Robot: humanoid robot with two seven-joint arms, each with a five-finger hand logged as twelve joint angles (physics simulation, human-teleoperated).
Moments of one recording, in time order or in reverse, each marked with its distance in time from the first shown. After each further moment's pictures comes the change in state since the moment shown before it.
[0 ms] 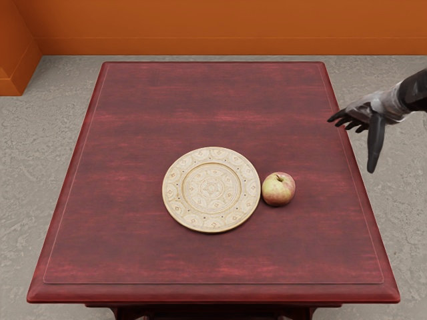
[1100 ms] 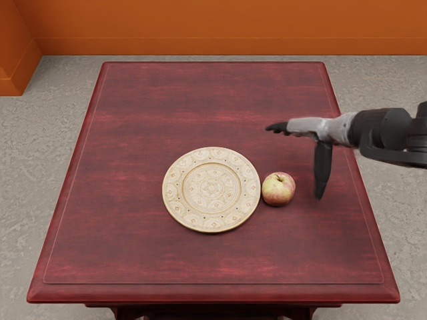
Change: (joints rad) left arm 0.000 0.000 0.000 0.000 0.000 0.000 0.000; right arm -0.192 -0.109 0.219 0.655 -0.228 -0.329 -0.011
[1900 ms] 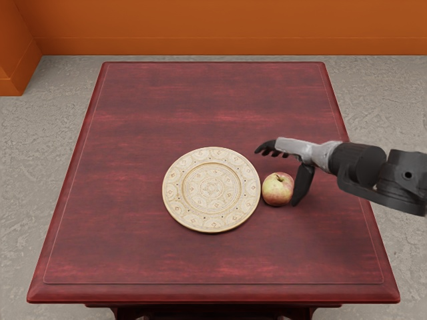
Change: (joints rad) left arm 0.000 0.000 0.000 0.000 0.000 0.000 0.000; right arm -0.291 0.123 0.141 0.020 -0.303 -0.134 0.000
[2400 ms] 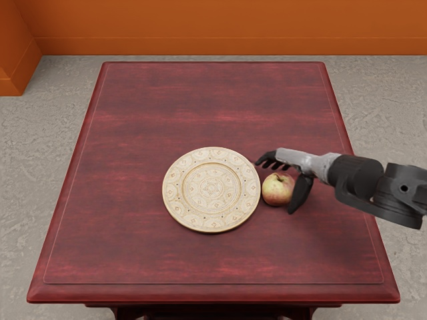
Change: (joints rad) left arm 0.000 0.000 0.000 0.000 0.000 0.000 0.000; right arm -0.070 0.011 0.012 0.005 -0.018 -0.032 0.000
